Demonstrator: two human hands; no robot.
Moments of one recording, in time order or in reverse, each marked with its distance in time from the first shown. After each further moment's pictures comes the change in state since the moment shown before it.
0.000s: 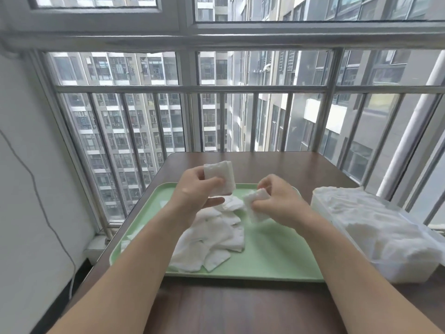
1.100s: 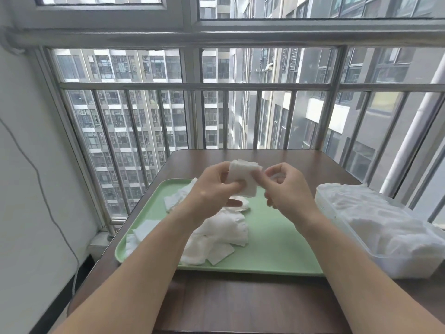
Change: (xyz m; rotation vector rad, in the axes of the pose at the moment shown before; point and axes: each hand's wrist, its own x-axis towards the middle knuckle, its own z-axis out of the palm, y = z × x) left_hand -0.012 0.002 0.015 0.146 -0.181 0.144; right_hand -0.006 -0.007 0.006 0.334 0.228 -0.034
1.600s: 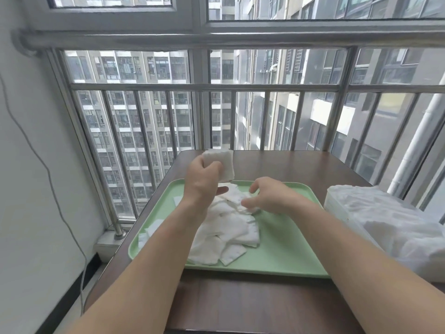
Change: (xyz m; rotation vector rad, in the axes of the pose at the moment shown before) left_hand 0.010 0.001 -0.019 -0.166 0.466 -0.074; right_hand 0.024 -0.012 0.033 -0.729 -0.443 0.094
